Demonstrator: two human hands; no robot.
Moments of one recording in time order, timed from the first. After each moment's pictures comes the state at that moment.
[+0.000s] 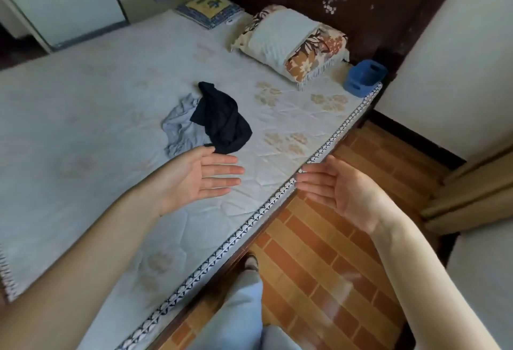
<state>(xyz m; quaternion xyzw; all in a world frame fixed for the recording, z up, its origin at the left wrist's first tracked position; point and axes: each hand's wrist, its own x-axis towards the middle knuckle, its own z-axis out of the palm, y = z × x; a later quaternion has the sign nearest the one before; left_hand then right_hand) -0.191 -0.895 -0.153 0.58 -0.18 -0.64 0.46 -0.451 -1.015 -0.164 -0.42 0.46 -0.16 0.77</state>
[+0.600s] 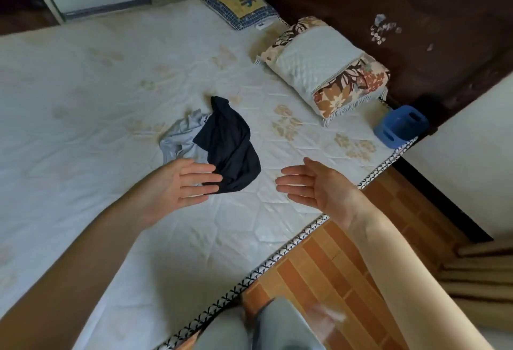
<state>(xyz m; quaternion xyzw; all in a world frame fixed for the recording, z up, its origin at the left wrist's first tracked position) -0.030 -1.057 -0.200 0.61 -0.12 -0.59 0.52 -0.252 -1.241 -0.182 -0.49 0.45 -0.04 0.75</state>
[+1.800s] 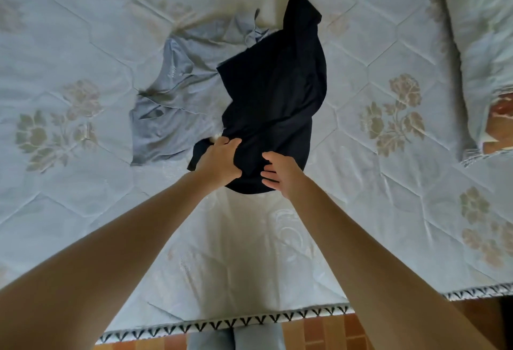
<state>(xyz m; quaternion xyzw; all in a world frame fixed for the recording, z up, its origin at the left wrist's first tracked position) 0.065 -1.286 -0.612 0.89 -0.15 -0.39 0.17 0.006 -1.428 -0.615 -0.48 0.56 0.26 0.63</state>
